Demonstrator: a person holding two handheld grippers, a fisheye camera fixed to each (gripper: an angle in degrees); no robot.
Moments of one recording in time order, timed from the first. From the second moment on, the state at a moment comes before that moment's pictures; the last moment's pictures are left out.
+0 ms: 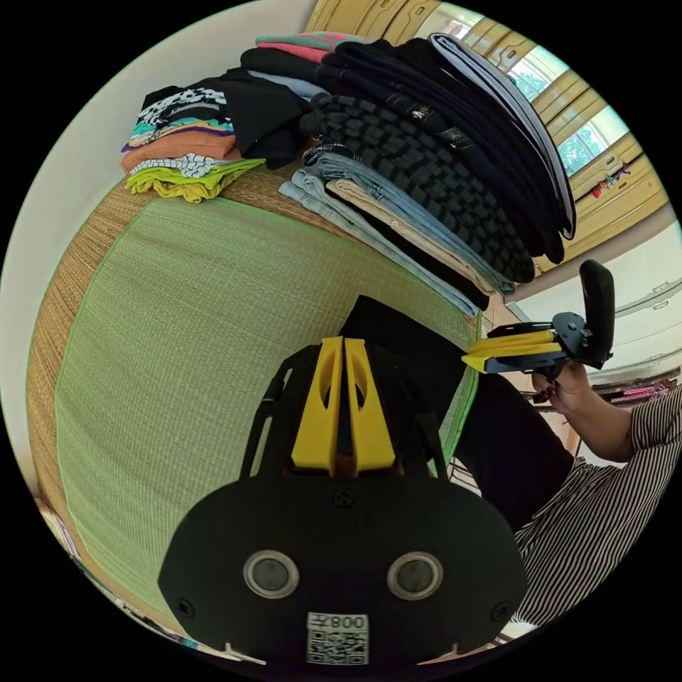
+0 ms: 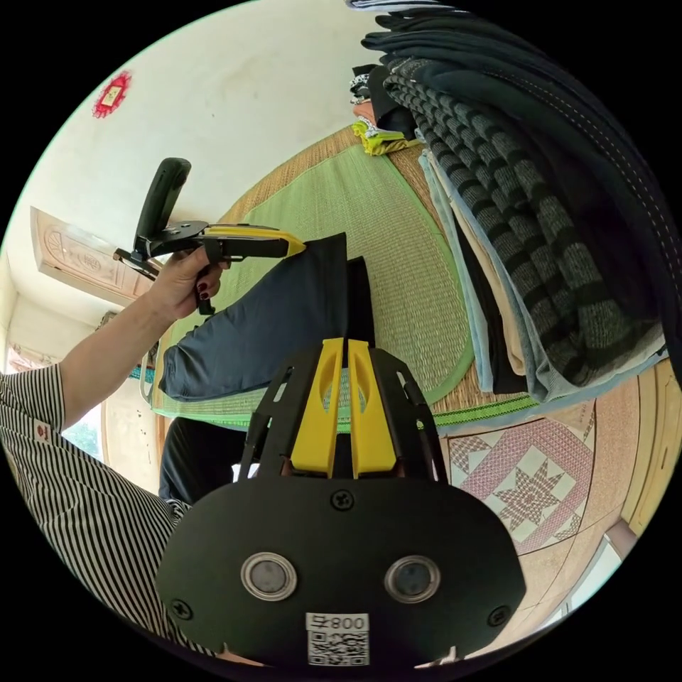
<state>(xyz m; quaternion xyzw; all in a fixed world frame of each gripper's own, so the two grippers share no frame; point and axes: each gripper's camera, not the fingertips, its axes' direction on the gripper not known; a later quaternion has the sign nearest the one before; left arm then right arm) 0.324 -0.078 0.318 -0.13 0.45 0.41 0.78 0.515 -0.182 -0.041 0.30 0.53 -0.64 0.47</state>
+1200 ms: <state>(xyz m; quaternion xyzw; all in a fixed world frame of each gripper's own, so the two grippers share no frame) -0.169 0.028 0.399 -0.25 0.25 0.09 0.93 0.511 -0.265 0.347 -0.06 0.61 -0.71 0.33</state>
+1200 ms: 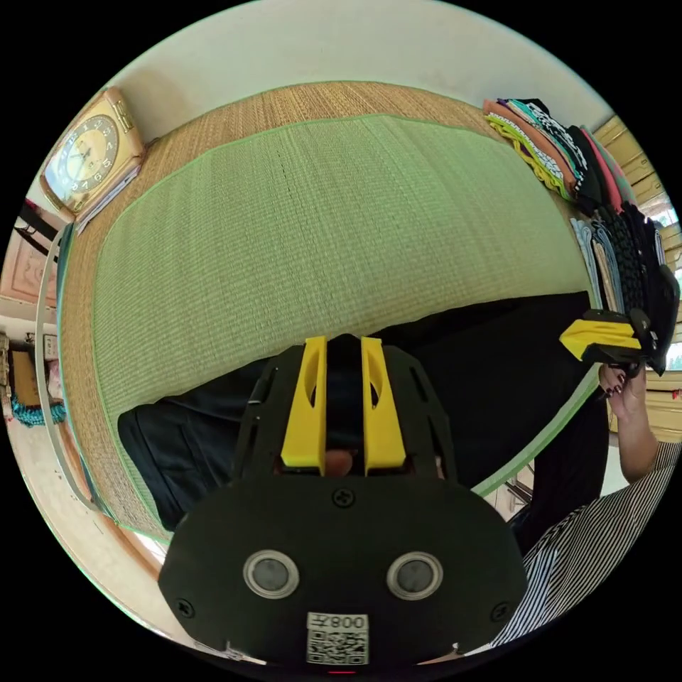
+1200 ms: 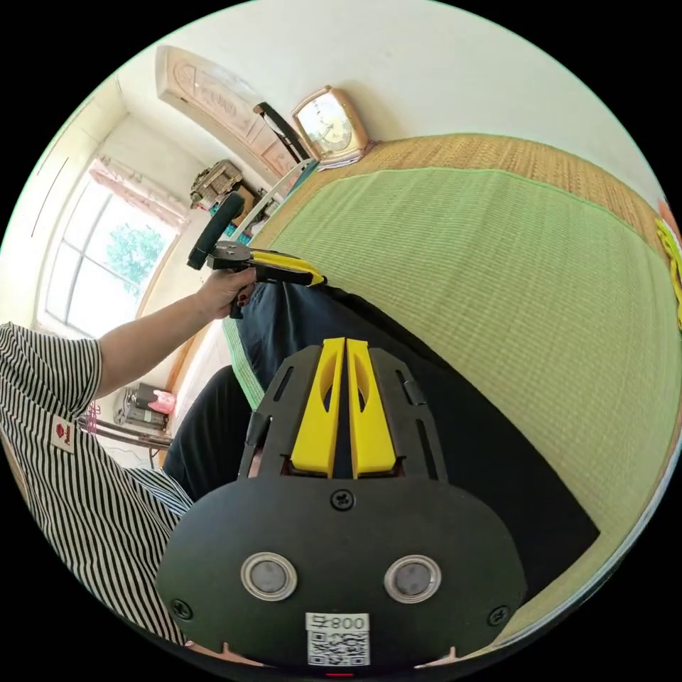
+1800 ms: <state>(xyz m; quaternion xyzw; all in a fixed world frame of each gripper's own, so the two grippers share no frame) -0.373 0.141 0.347 -0.09 0.39 -0.08 0.91 0.554 -0.339 0.493 -0.17 0.66 -0.67 0.30</state>
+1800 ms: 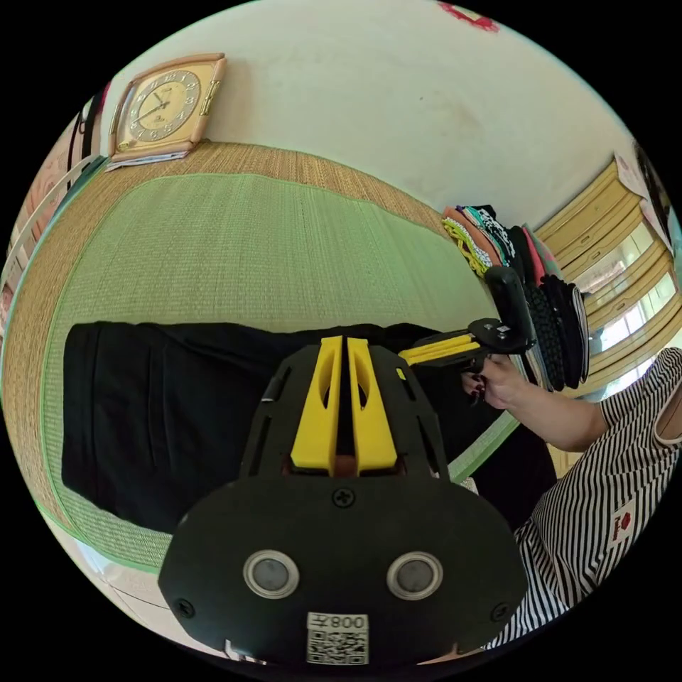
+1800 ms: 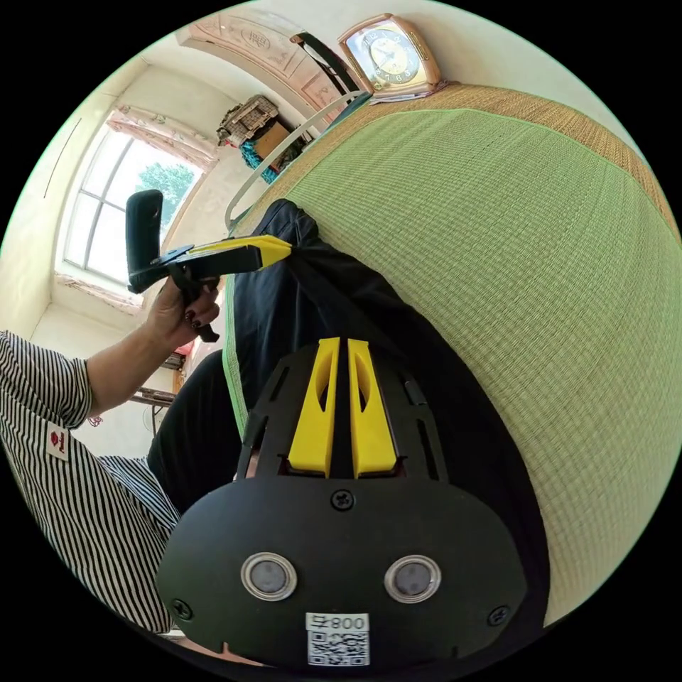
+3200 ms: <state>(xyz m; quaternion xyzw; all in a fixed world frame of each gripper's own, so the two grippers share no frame) -0.504 0.163 0.391 -0.12 0.40 -0.12 0.90 0.527 -0.354 0.717 -0.14 0.70 -0.65 0.24</state>
